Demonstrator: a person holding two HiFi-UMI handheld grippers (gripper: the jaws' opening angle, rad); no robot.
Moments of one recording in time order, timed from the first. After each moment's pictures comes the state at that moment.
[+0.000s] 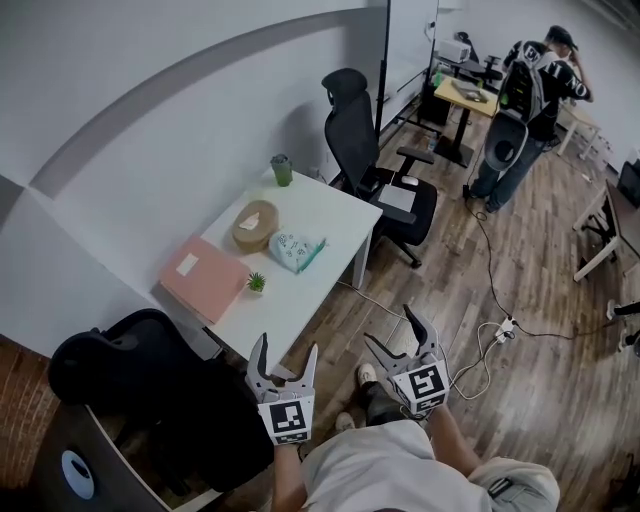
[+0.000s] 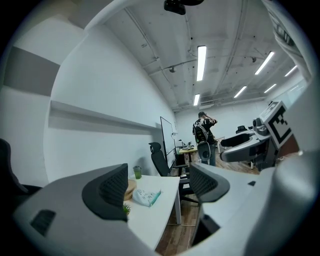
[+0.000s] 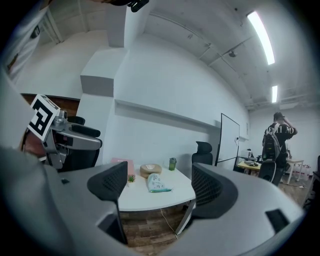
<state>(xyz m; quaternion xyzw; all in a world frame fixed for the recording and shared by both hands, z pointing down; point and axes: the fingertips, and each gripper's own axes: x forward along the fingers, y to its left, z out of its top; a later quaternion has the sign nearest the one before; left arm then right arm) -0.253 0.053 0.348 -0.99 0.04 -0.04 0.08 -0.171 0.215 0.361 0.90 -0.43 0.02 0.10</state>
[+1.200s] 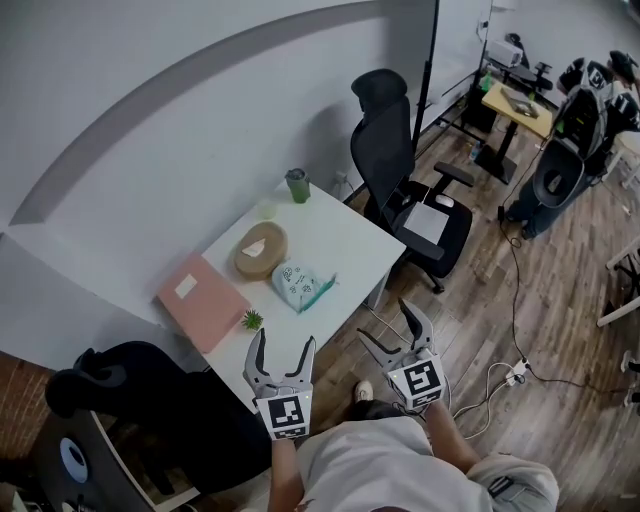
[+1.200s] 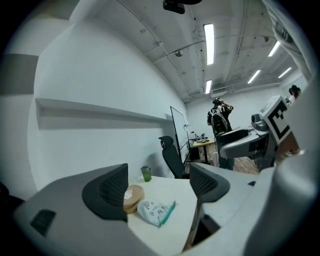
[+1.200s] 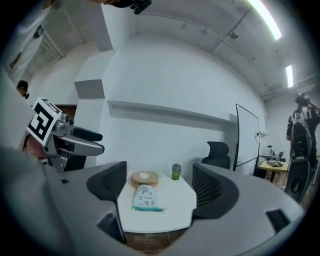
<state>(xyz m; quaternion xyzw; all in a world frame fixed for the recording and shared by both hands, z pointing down) -0.060 0.014 0.348 -0.98 0.12 -0.08 0.10 0.040 0.152 0.359 0.86 -0.51 0.02 0.08</state>
